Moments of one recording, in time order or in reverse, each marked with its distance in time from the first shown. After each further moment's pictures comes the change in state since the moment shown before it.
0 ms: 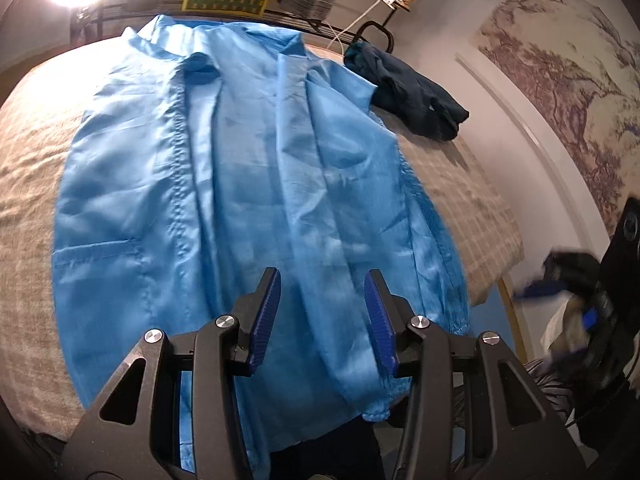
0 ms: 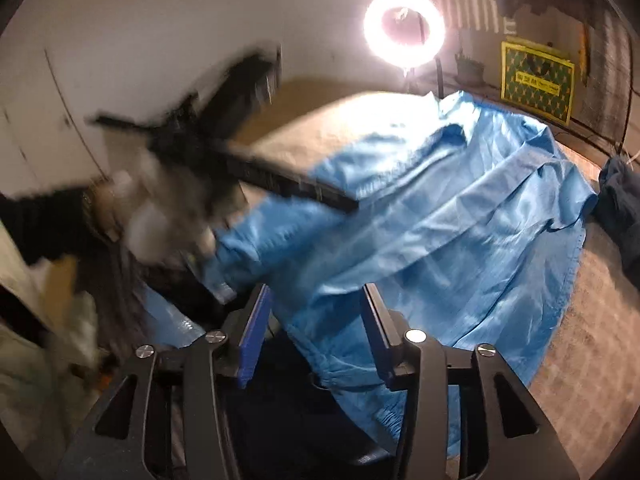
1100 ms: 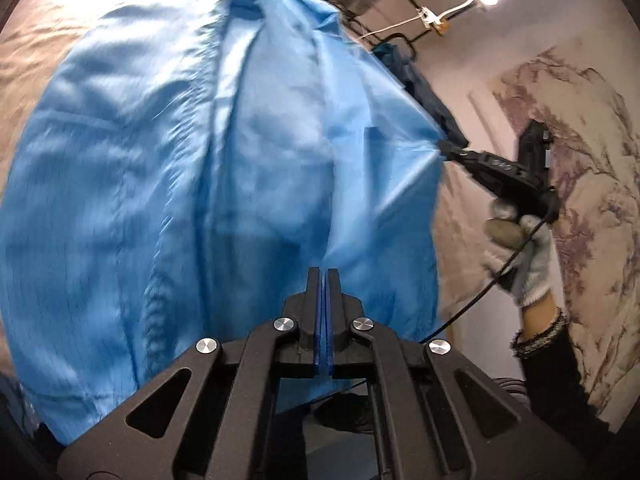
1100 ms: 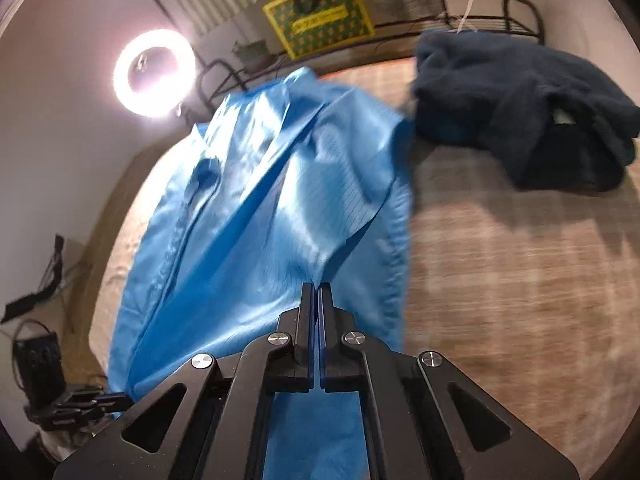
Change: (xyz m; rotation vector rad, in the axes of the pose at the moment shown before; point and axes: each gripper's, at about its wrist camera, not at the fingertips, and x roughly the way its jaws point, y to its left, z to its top) left arm 0.011 0.046 -0.047 -0.294 0.035 -0.140; right arm 0.036 -0.213 0.034 0.587 0.036 -0.370
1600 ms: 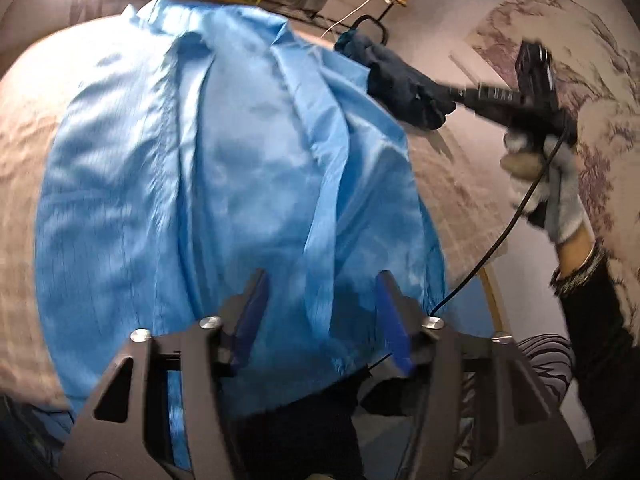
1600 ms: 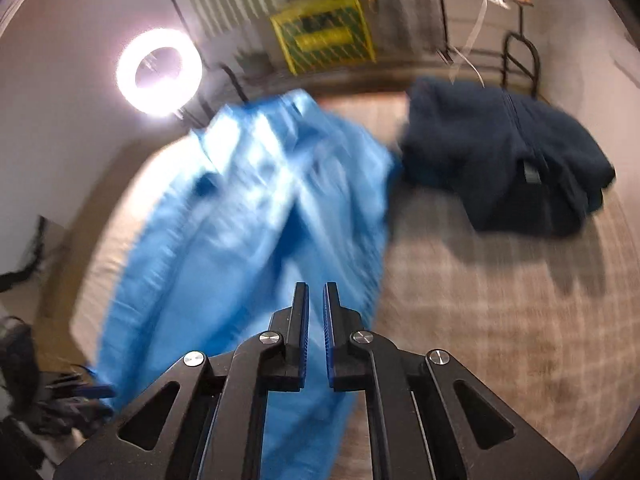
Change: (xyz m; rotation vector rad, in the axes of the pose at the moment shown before) left arm -0.017 -0.059 0.006 0.262 -0.002 0.094; right arm -0.035 0.028 0.030 -0.089 -0.048 0.018
